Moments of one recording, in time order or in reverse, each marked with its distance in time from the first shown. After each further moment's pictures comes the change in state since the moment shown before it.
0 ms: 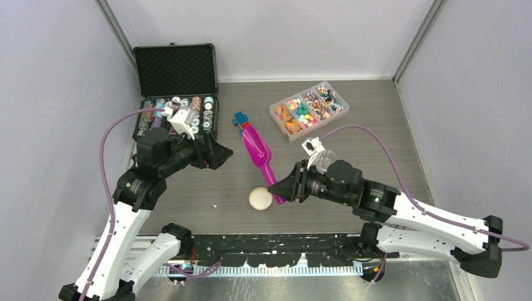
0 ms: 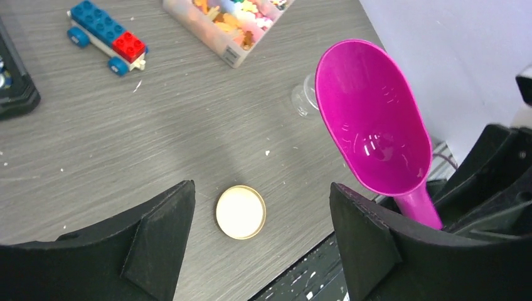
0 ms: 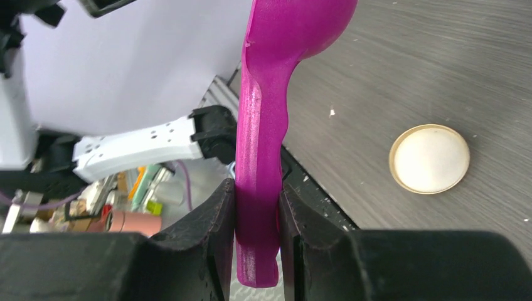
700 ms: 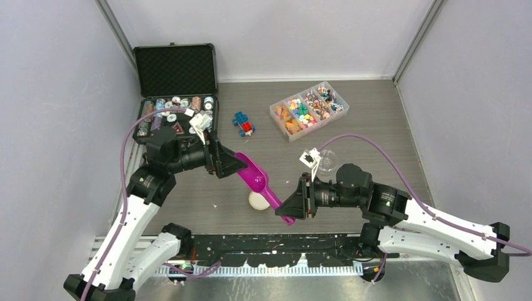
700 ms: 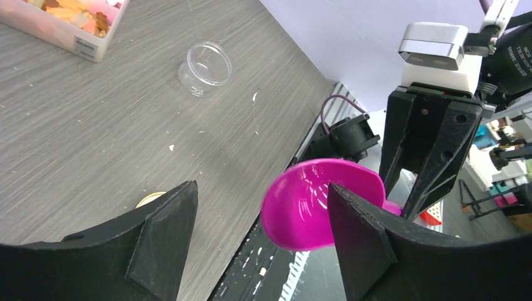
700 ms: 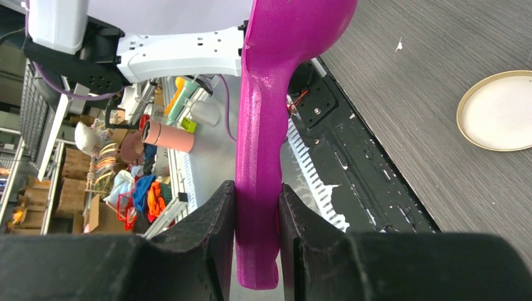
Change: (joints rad) left arm 0.000 0.015 -0.104 0.218 0.446 -0.021; right arm 0.000 -0.117 -0.013 -0.108 -0.321 -0.040
